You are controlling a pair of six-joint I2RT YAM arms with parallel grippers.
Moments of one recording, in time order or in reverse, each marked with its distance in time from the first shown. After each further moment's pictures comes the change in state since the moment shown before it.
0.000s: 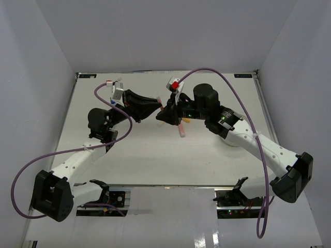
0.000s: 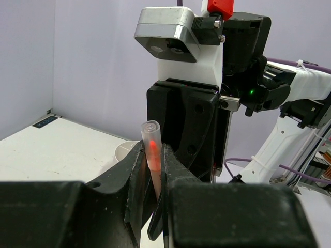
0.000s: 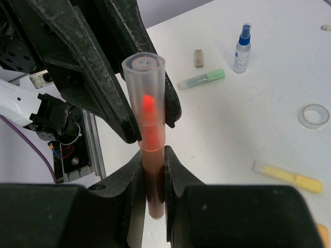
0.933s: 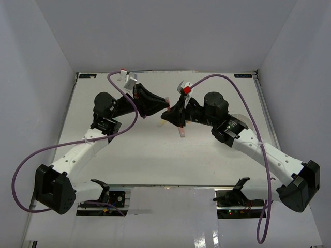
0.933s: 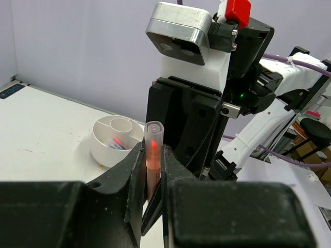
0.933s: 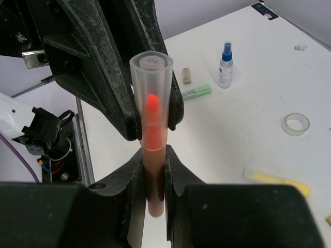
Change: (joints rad) left arm -0.038 0.068 0.214 -0.289 0.114 0.049; right arm -0.033 -0.112 -0.199 0.214 0.021 0.035
